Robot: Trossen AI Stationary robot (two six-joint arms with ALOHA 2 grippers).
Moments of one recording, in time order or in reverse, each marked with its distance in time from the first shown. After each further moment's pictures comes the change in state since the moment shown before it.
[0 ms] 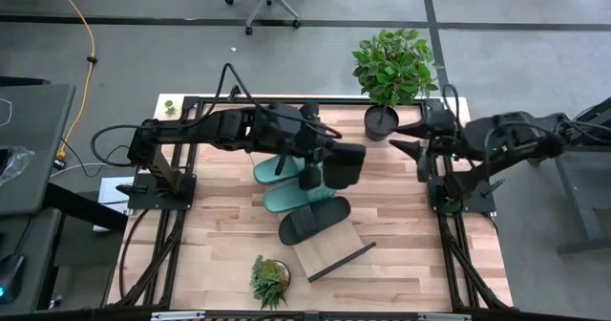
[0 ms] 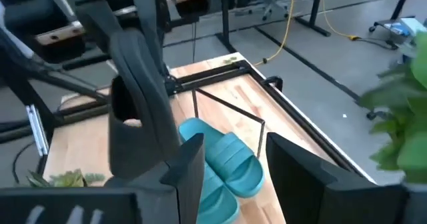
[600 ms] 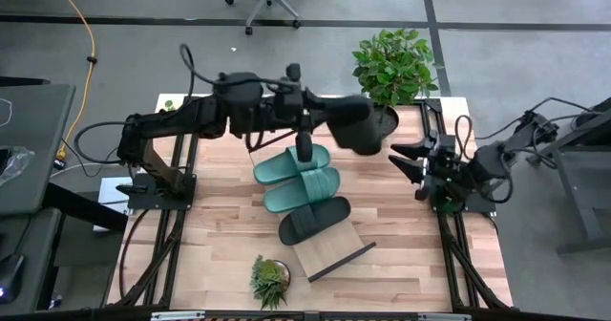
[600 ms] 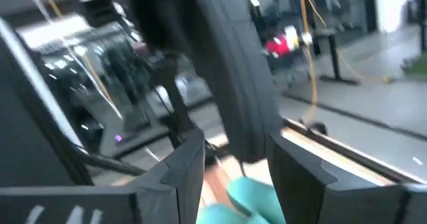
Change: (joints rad) left arm 0.046 -0.086 0.000 0.337 -0.031 0.032; right arm 0.256 -0.241 -0.581 0.786 0.300 -0.018
